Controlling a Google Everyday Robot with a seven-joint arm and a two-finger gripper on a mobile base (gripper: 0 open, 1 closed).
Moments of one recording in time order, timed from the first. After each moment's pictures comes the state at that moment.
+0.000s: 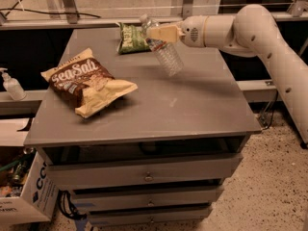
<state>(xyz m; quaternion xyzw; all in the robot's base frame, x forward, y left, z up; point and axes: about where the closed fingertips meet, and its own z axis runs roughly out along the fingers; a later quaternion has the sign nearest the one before) 0.744 -0.036 0.940 -0.32 0.69 0.38 0.52</state>
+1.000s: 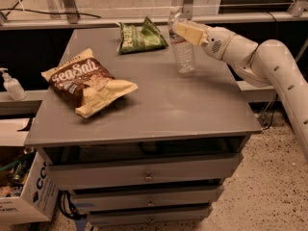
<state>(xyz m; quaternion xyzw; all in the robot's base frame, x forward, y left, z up) 0.754 -0.118 0.950 -0.21 0.62 0.41 0.64</state>
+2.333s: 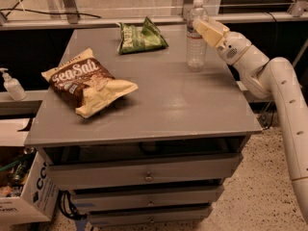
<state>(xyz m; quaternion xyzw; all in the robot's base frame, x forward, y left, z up) 0.760 -0.181 0.958 -0.18 0.51 0.43 0.72</state>
